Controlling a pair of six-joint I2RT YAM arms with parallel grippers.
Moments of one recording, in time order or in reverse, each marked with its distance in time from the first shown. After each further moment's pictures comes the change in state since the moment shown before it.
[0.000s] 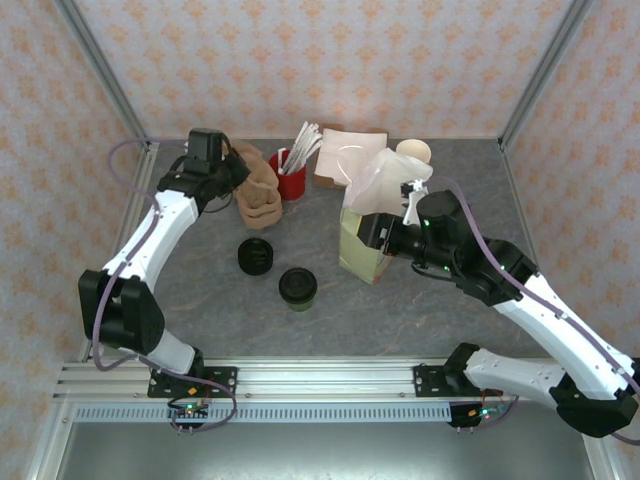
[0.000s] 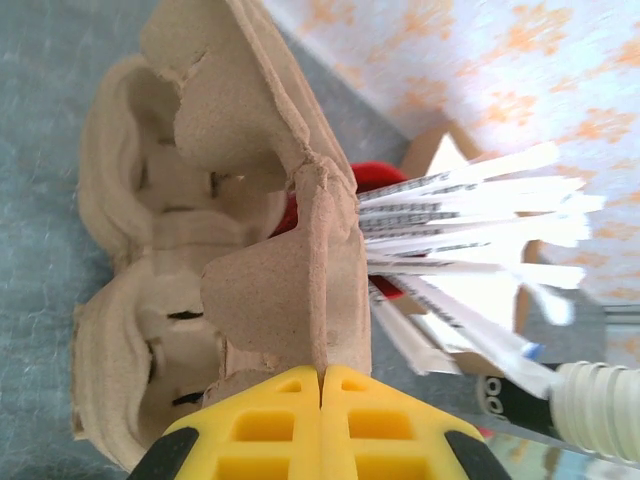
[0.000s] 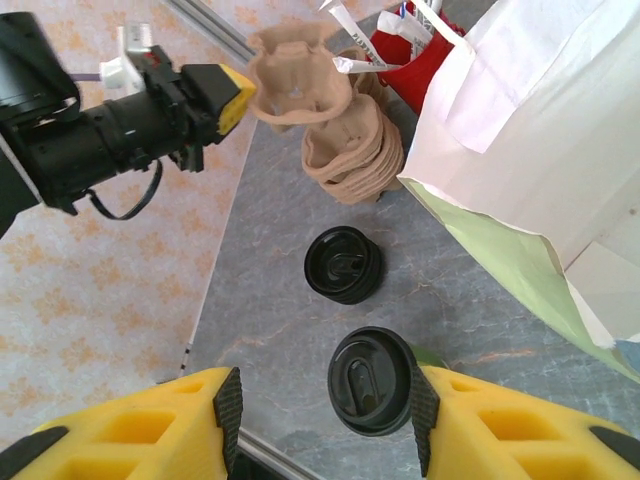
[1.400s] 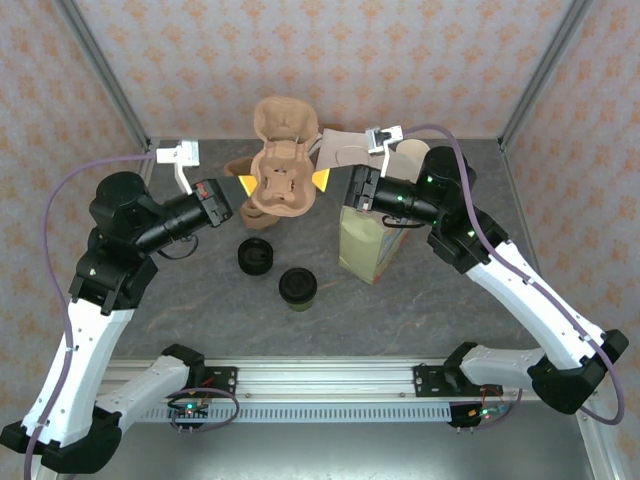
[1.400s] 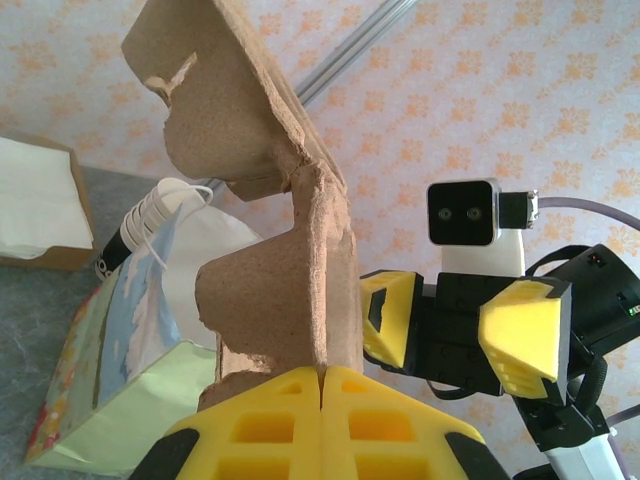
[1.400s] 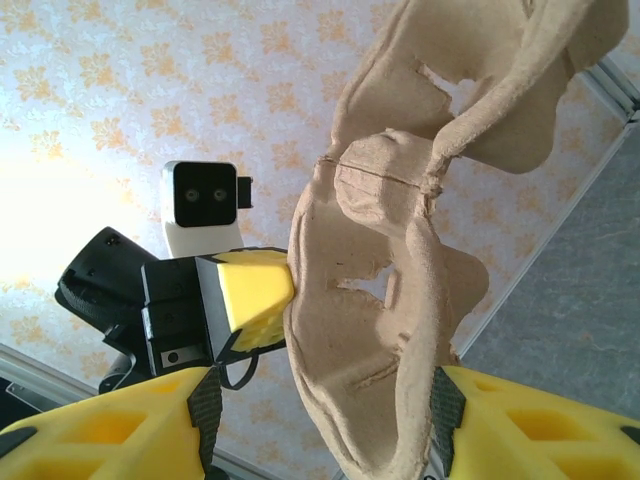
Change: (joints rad) left arm -0.160 -0.621 -0.044 0.029 0.497 0.023; right arm -0.083 0.200 0.117 0.605 -0.545 0.072
